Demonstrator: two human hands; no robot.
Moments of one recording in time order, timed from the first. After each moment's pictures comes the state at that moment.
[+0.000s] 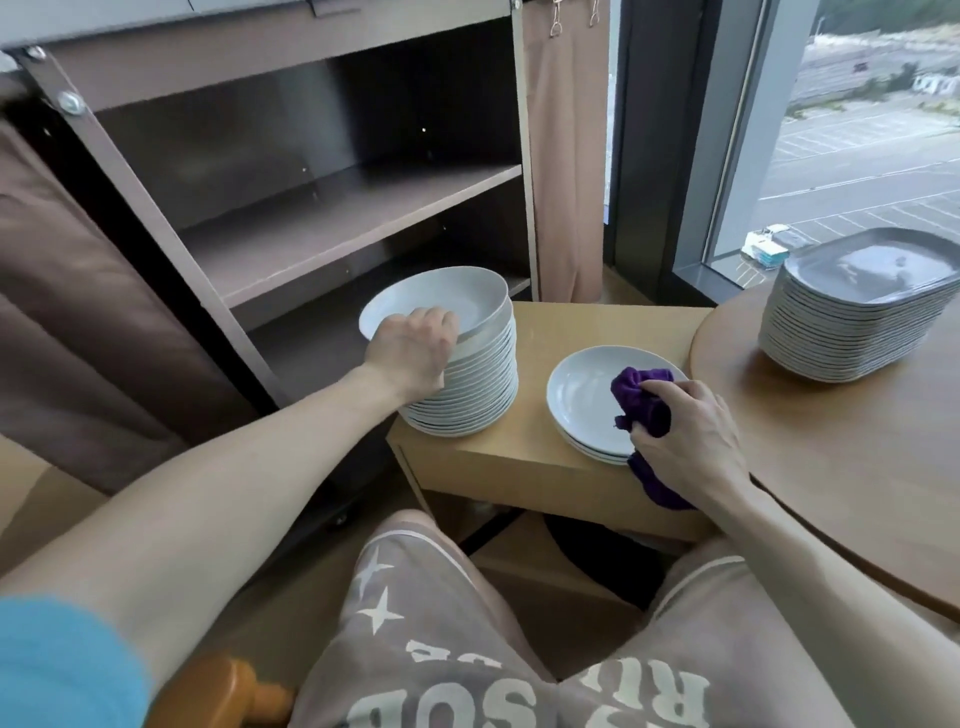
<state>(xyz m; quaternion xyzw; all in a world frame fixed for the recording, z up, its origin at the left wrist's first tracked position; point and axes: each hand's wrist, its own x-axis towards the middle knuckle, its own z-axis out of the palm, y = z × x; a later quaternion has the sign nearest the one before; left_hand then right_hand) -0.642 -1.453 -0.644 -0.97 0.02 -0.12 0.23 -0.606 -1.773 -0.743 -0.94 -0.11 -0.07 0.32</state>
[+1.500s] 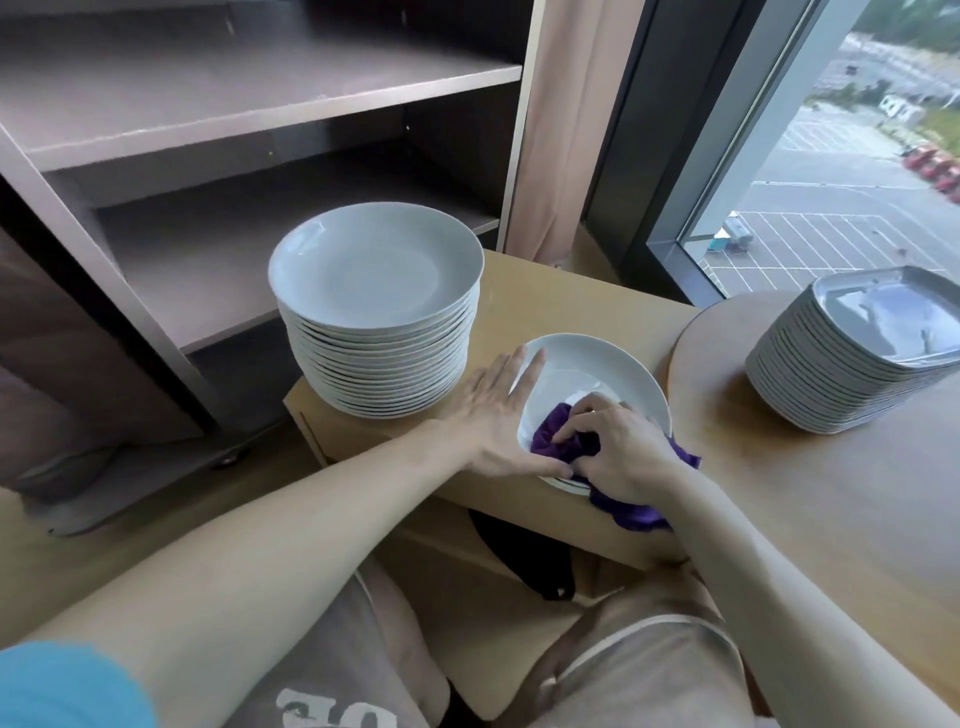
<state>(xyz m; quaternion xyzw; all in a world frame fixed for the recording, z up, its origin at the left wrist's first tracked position) -0.571 -1.553 -0.787 -0.98 0.05 0.12 -0.15 -0.525 -1.749 -0.767 -0.94 -0.28 0.17 0.13</state>
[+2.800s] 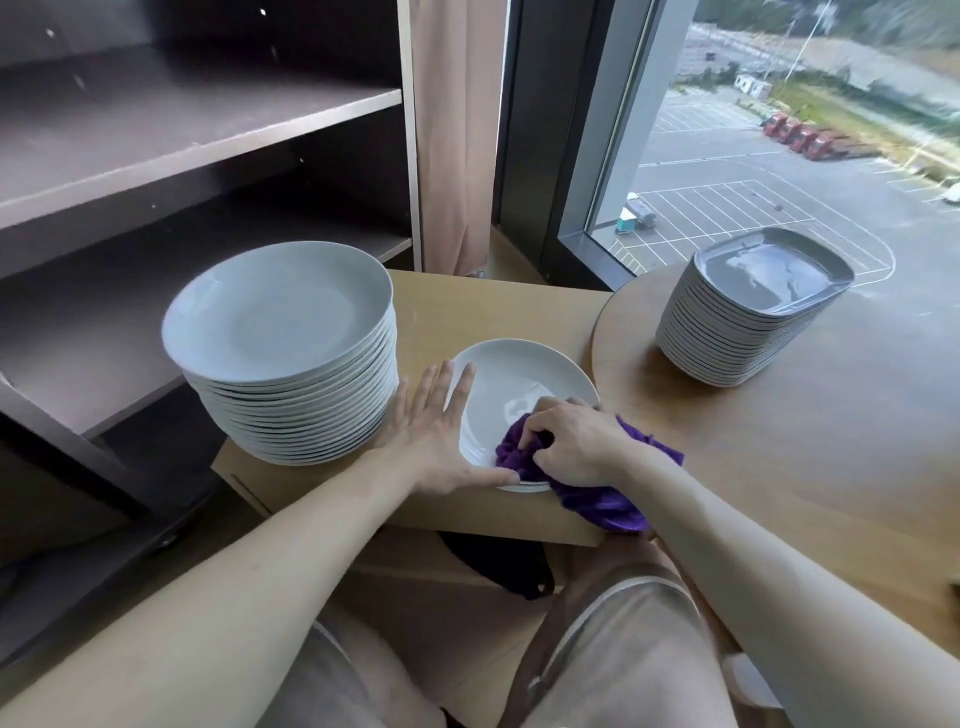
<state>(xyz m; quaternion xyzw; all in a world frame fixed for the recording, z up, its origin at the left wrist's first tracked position) -0.563 -1.549 -0.794 -0.99 0.03 0.12 -0.11 -0.522 -1.761 -0.757 -0.94 -0.24 0.20 0.12</state>
